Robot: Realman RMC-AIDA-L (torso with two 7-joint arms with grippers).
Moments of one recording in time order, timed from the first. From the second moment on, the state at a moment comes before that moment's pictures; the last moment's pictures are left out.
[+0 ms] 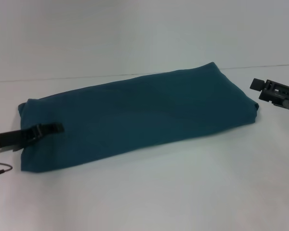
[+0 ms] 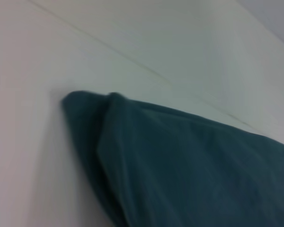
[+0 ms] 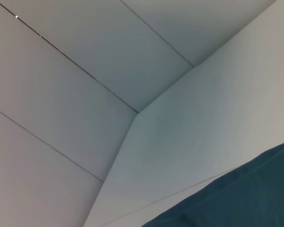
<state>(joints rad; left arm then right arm) -0.62 -2.07 0.66 0.58 2.20 0.96 -2.30 0.46 1.95 -0.55 -0.58 -1.79 -1.41 2.05</state>
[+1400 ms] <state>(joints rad) -0.64 -2.11 0.98 0.87 2.23 1.07 -2.19 0.46 1.95 -0.54 -0.58 -1.79 -1.41 2.05</state>
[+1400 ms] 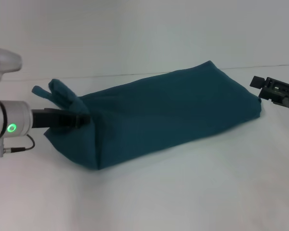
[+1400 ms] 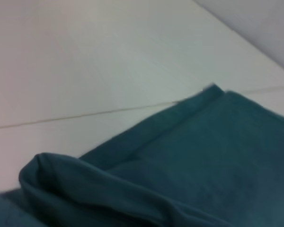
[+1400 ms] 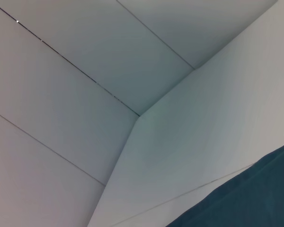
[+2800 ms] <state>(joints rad) -0.59 -1.99 0.37 0.90 2.52 1.20 -2.31 0.46 1.95 -0.54 -0.58 -1.79 -1.41 2.05</state>
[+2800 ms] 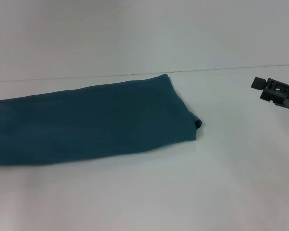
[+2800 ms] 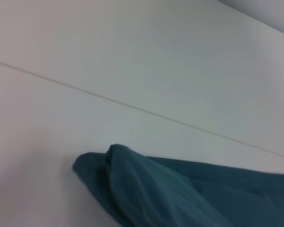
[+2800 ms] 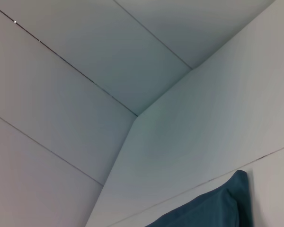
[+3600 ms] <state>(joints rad) -0.74 -2.02 0.64 1.23 2.41 1.51 -2.49 0.45 1.95 -0.55 -0.58 -1.79 -1.41 2.05</state>
